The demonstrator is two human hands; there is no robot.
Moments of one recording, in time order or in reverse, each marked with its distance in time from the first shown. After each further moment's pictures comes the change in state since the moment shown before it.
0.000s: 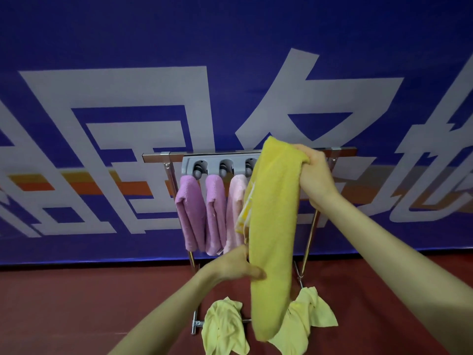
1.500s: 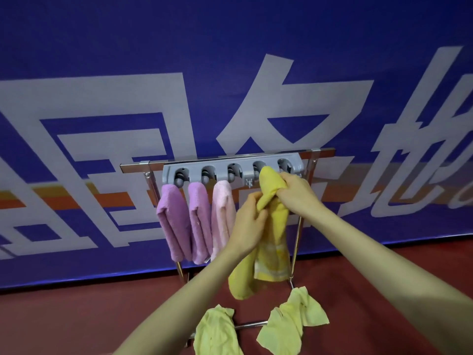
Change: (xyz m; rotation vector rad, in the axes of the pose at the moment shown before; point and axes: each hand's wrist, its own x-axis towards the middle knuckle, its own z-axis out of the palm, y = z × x) left_hand 0.040 0.095 0.018 0.071 0.598 0.434; right_hand -0.007 0.018 -0.017 -0.609 -0.166 0.319
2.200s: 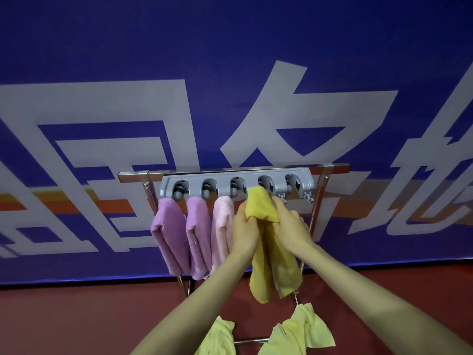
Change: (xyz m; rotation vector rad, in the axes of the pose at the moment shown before) left_hand 0.057 -0.028 0.017 -0.178 0.296 -0.285; right_hand 0.046 0.055 0.051 -0.265 -0.010 -0.102
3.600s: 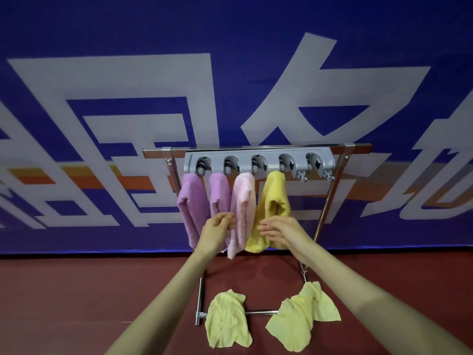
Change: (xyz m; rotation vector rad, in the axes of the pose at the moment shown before) left_hand -0.019 -0.063 -0.121 -0.019 -0.125 -0.270; right_hand -0.038 -0.017 0.061 0.946 -0.346 0.330
